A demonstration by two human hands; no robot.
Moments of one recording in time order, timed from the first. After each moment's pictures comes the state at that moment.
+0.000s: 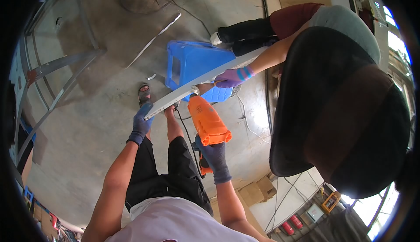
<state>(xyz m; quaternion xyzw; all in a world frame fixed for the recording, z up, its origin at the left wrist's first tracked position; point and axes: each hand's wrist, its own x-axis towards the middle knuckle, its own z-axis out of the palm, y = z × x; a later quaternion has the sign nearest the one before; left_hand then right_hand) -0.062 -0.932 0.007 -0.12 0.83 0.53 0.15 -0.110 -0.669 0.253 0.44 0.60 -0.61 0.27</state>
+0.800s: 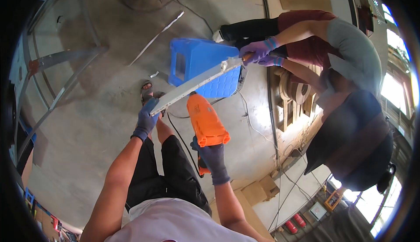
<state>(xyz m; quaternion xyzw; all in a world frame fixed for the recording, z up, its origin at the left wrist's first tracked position) -0.090 -0.898 0.013 -0.06 0.84 0.53 0.14 -0.105 -0.662 0.248 0.40 0.61 -0.63 0.26</state>
